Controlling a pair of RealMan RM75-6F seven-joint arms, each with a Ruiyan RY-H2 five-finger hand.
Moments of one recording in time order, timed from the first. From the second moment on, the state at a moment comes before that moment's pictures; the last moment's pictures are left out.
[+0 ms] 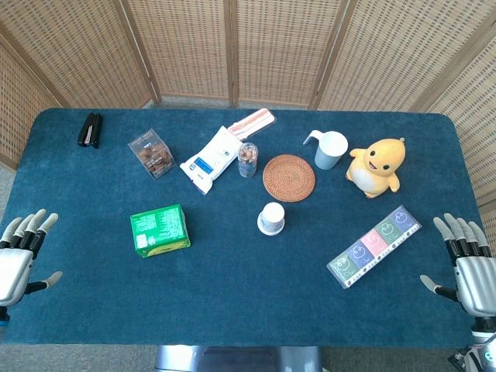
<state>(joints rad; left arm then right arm) -0.10 -1.11 0.00 -1.60 1.55 1.48 0.06 0.06 -1.09 0.07 -1.57 -1.57 1.55 0.07</state>
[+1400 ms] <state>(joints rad) -0.47 -1.35 -0.17 -1.77 1.04 1.07 0.49 0.08 -1.09 0.06 -1.58 -1.56 1.52 0.09</state>
